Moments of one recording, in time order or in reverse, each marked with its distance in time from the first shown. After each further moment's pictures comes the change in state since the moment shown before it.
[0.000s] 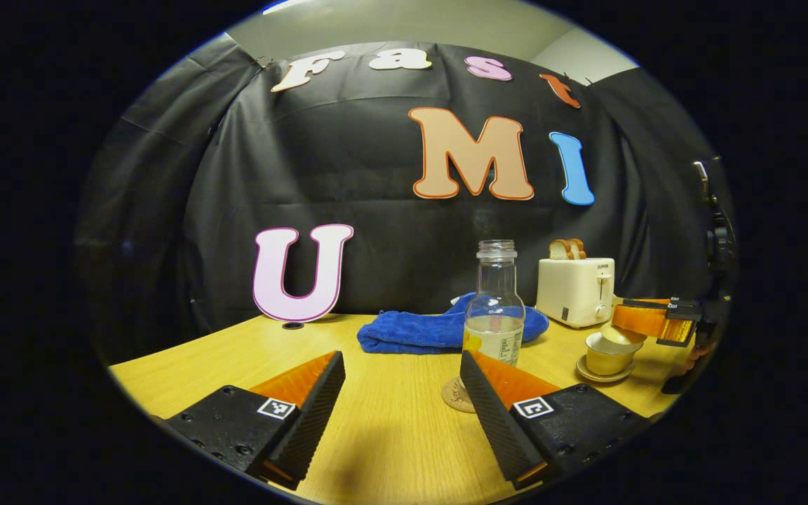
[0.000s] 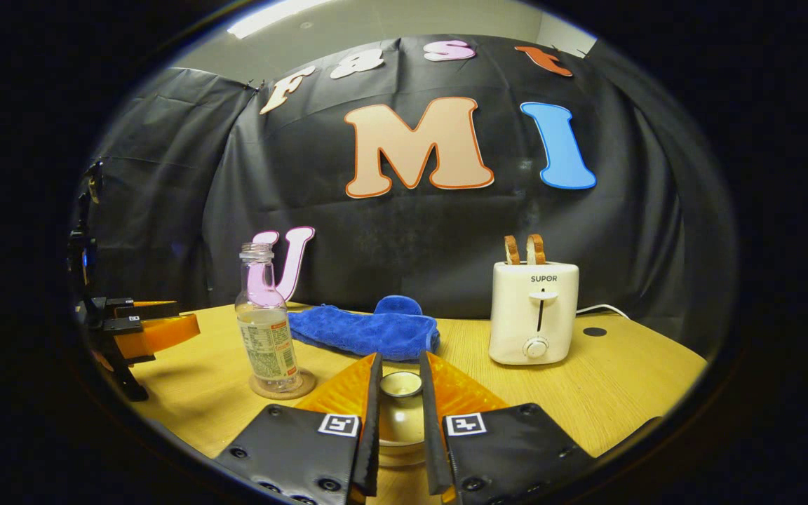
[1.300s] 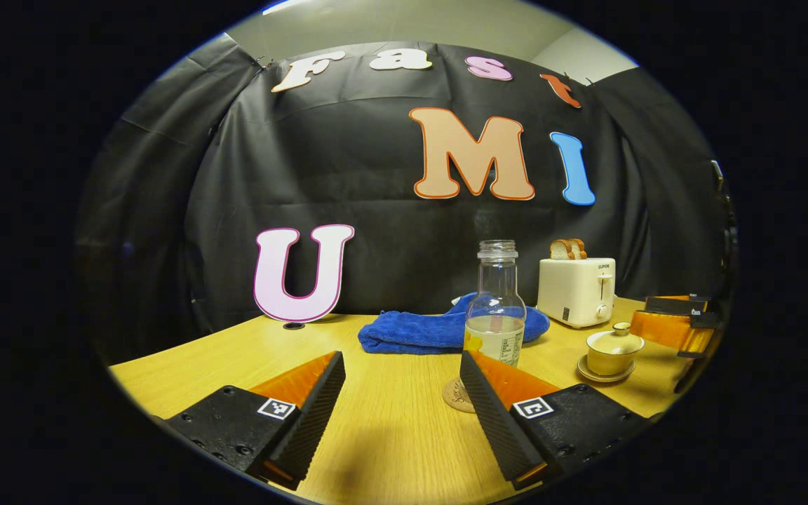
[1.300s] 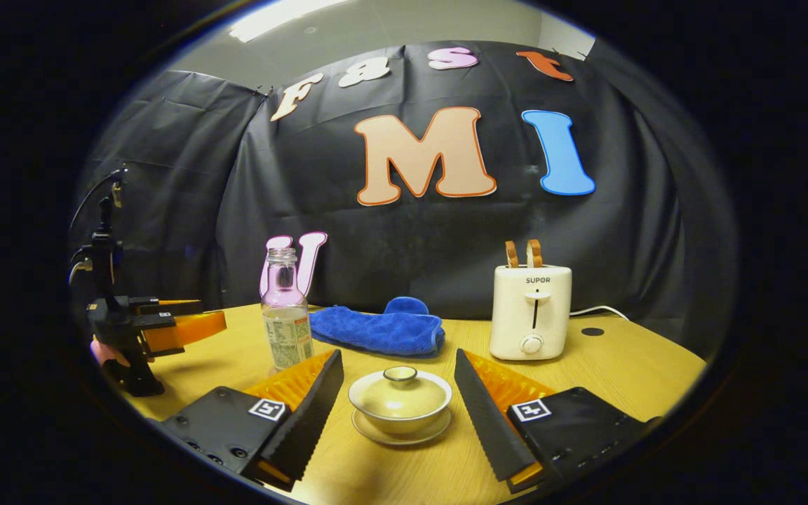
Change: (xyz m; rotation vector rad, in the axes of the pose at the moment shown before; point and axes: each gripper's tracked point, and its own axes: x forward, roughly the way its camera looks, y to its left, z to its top) left arm 0.000 -0.001 -0.001 -0.001 -0.004 -0.001; right arm -0.048 -0.003 0.006 0.000 -0.045 0.020
